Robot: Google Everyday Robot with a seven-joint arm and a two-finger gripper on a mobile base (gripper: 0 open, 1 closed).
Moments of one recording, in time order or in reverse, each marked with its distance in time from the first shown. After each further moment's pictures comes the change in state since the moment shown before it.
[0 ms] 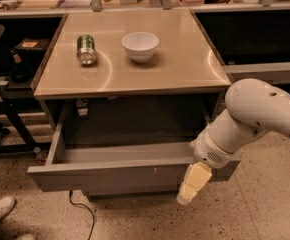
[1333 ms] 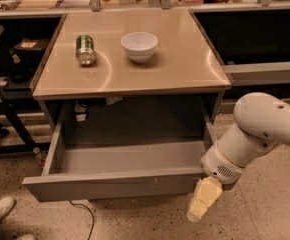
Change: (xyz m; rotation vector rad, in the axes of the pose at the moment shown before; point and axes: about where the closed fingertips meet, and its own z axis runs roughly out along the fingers) arm 0.042 0.024 0.018 -0.117 0.039 0.084
